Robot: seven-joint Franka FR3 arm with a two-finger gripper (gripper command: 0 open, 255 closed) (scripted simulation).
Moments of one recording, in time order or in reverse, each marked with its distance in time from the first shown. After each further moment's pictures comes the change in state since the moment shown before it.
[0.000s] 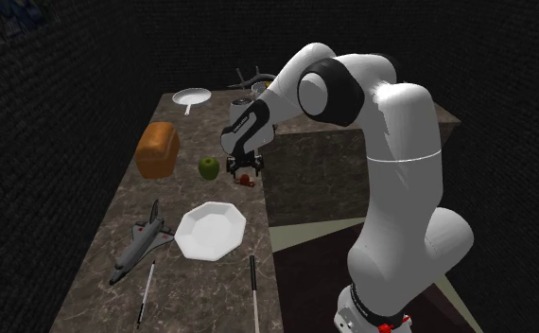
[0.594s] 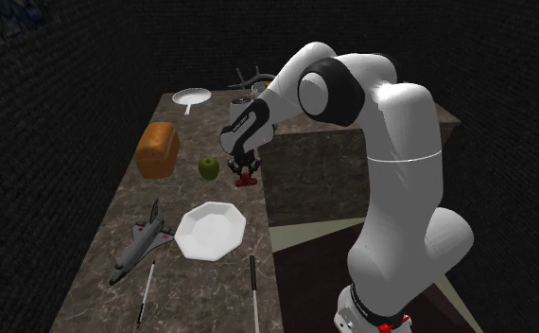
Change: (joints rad) arm 0.000 -0.004 0.002 0.003 0.001 -0.003 -0.001
